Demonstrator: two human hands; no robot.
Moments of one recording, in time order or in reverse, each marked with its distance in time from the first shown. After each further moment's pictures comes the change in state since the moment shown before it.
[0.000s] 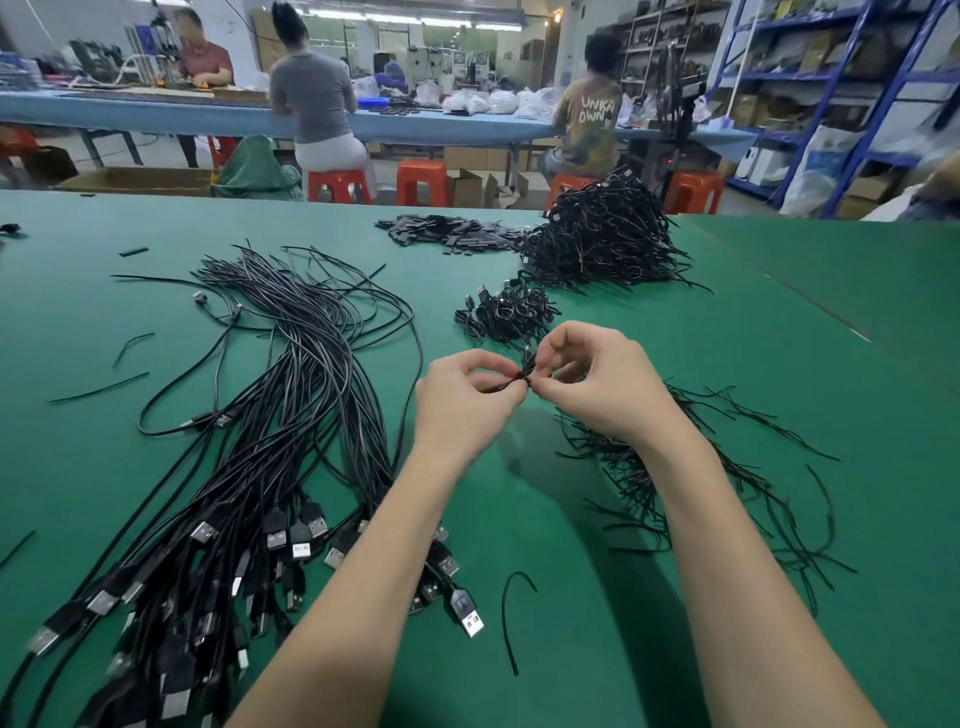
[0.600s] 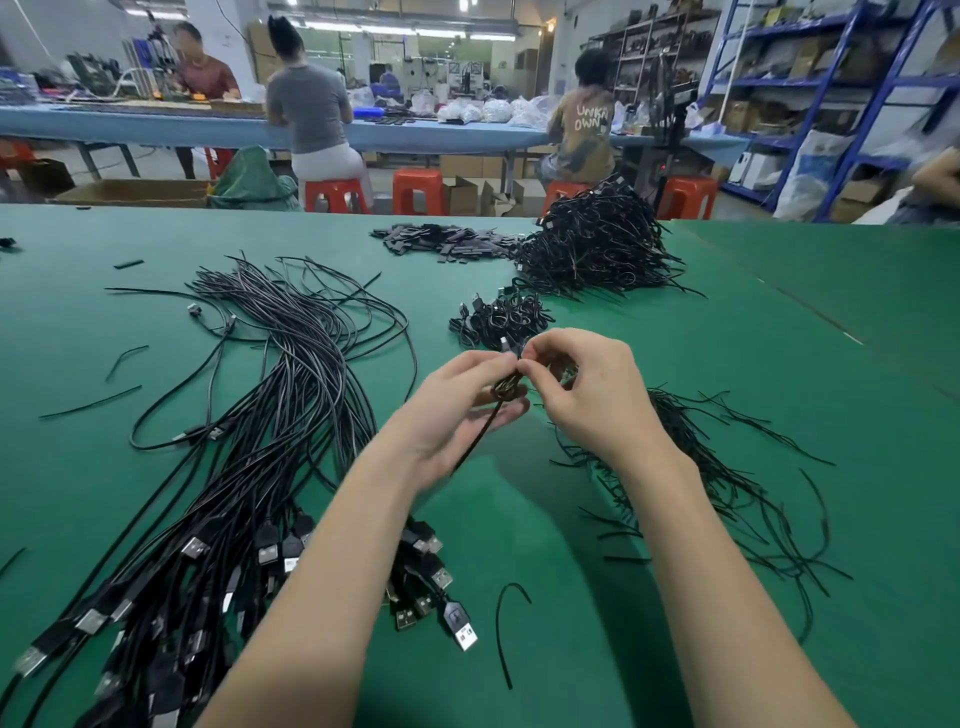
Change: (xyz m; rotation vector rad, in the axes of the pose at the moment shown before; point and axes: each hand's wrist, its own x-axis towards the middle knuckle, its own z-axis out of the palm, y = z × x) left_hand 0.010 0.008 -0.013 -0.667 -0.367 -0.262; right_hand 0.003 0.008 0.011 -0.178 0.197 -0.235
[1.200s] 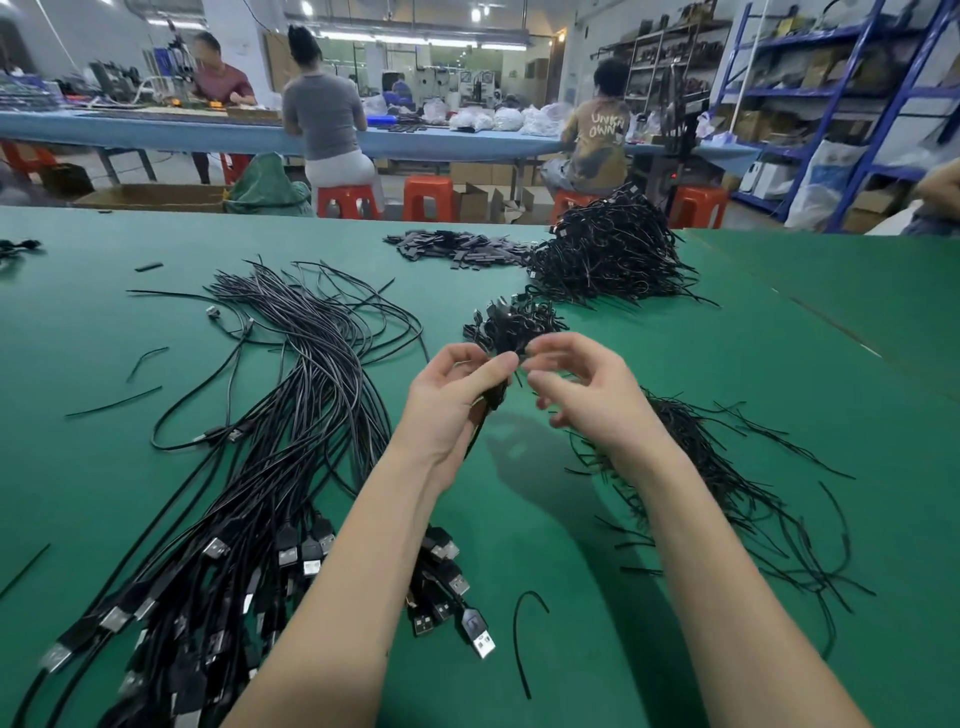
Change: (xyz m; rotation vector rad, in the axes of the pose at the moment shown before) left_hand 0.002 -0.003 -0.013 -0.099 0.075 0.233; right_hand 0.002 -0.010 0.005 0.519 -0.162 0.408
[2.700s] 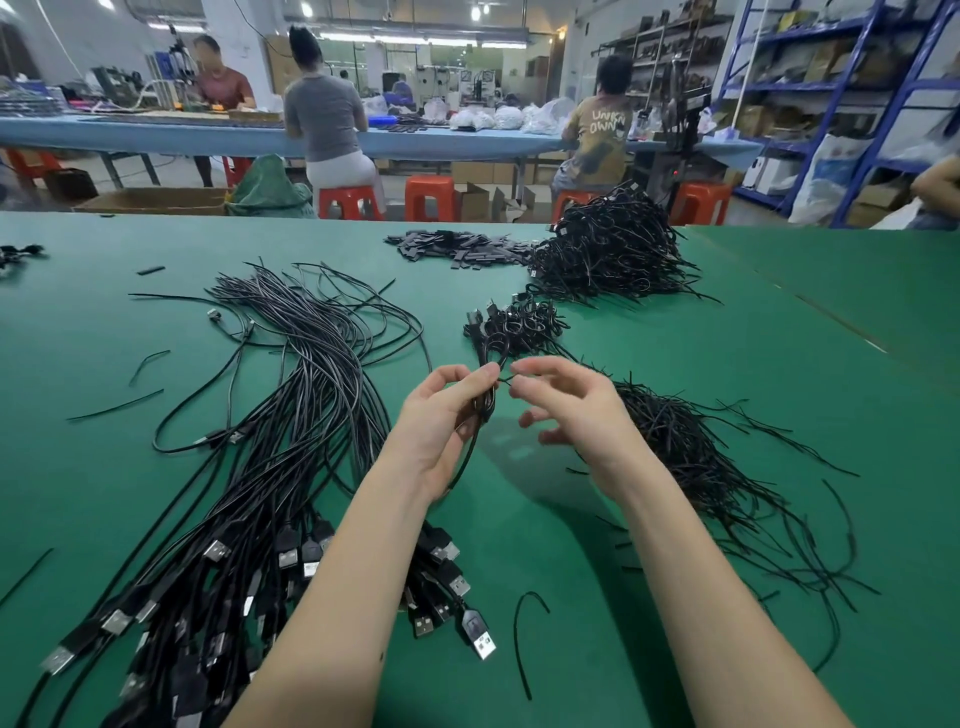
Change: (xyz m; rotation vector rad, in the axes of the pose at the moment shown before) left_hand 0.003 -0.007 -0.014 -0.003 0.062 -0.147; right_hand -0.003 0.019 0.013 0.257 -0.064 0.102
